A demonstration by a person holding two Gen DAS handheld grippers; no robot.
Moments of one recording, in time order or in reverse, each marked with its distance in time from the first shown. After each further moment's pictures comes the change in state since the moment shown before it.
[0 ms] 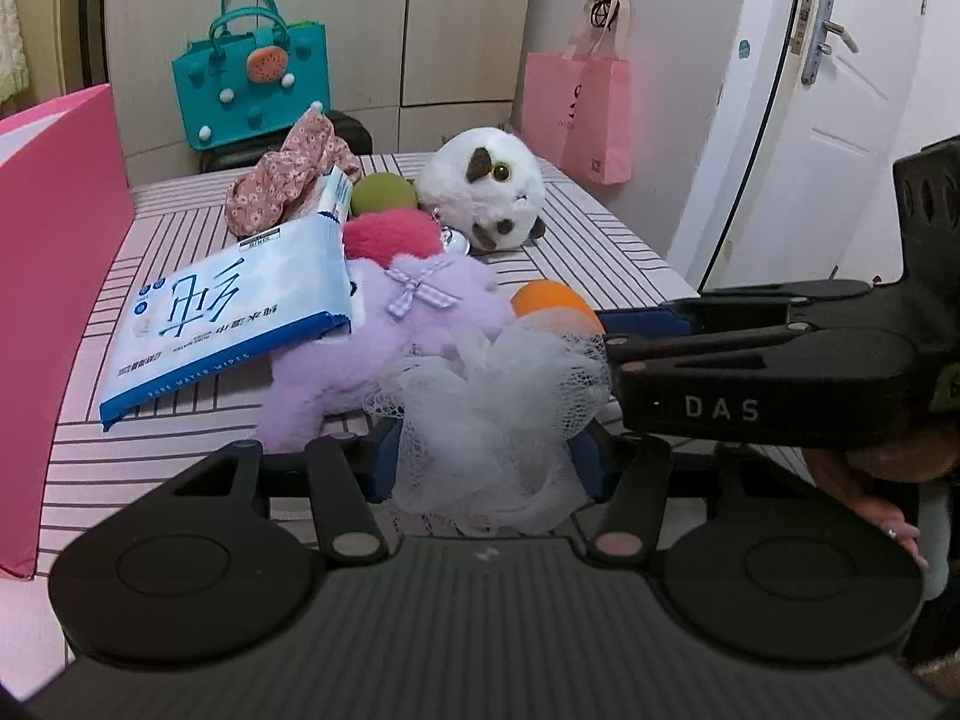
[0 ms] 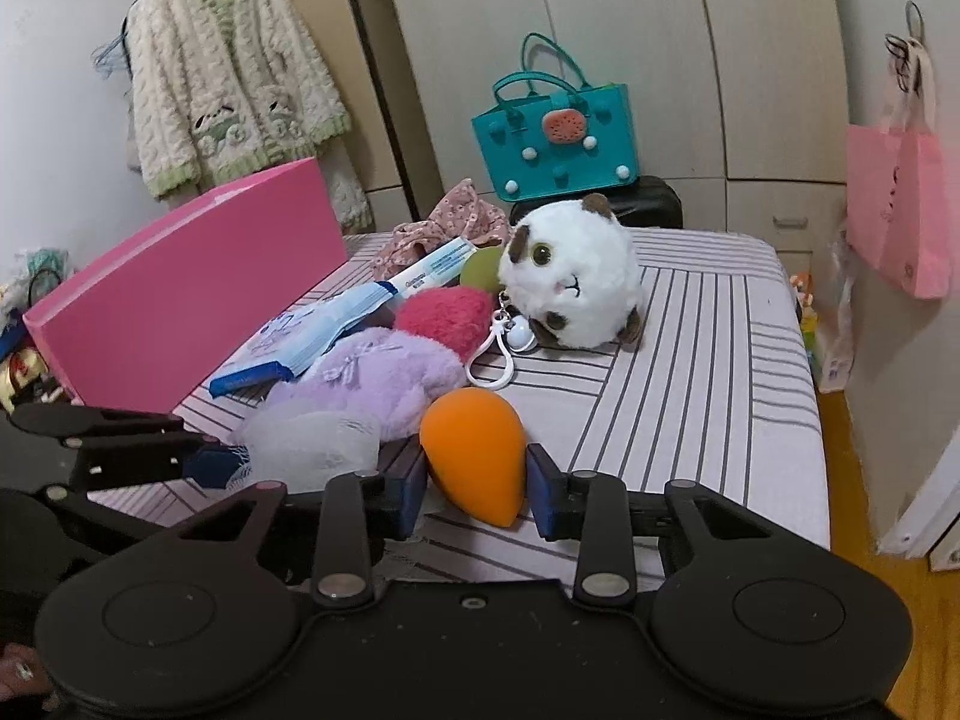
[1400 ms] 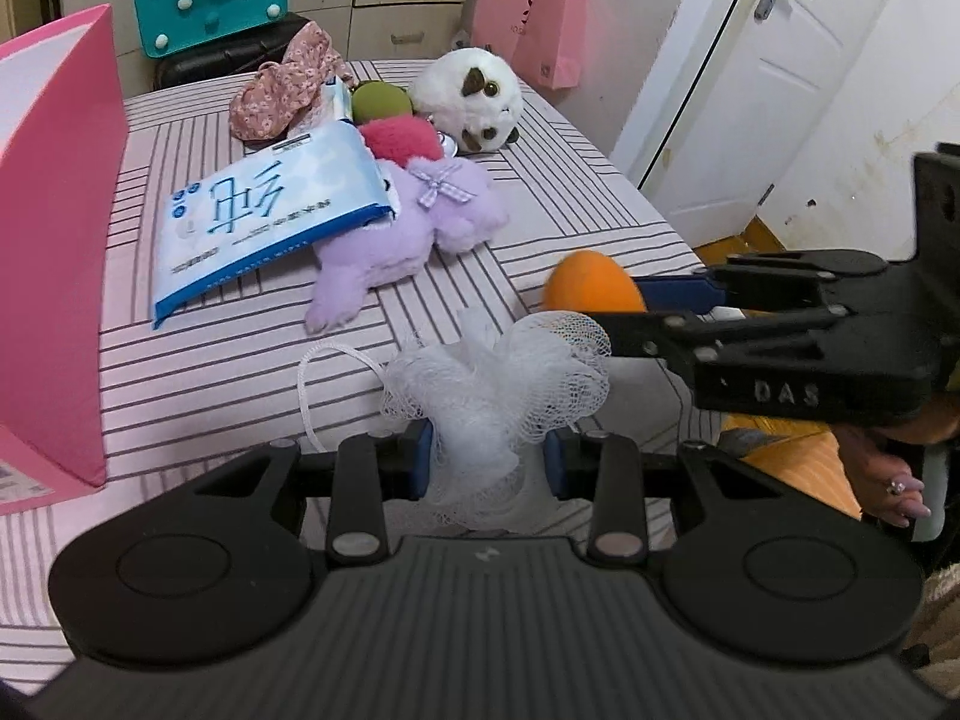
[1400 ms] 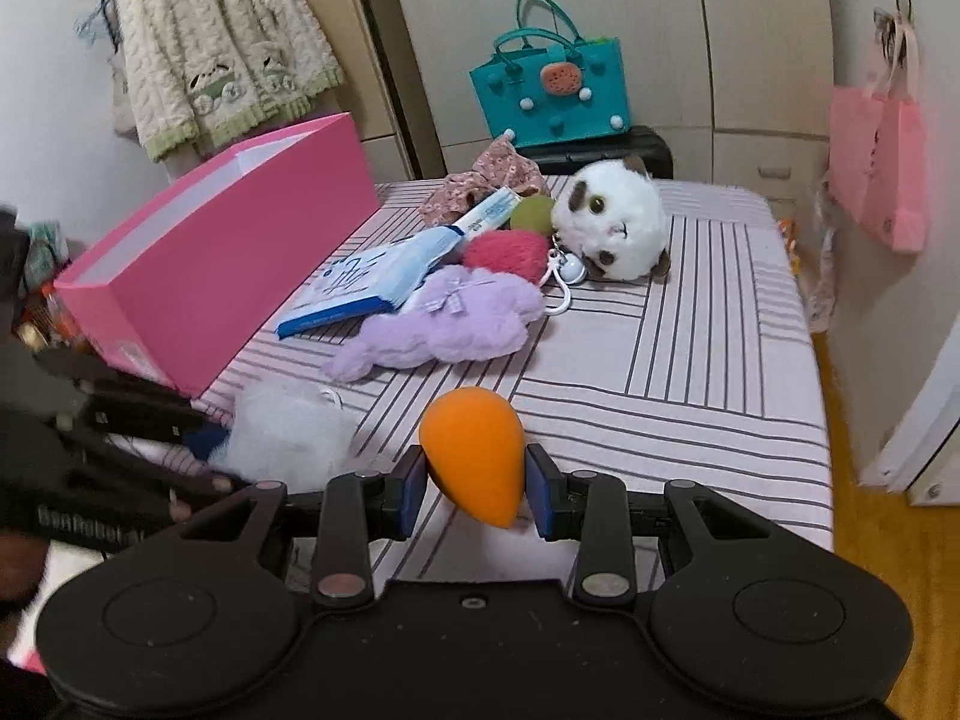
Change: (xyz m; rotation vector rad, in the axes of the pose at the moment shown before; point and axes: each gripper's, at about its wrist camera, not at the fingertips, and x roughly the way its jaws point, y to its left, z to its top) left arm -0.051 0.041 0.000 -0.006 0.247 -0.158; right arm -0.045 0.054 -0.009 0.003 0.119 -0.056
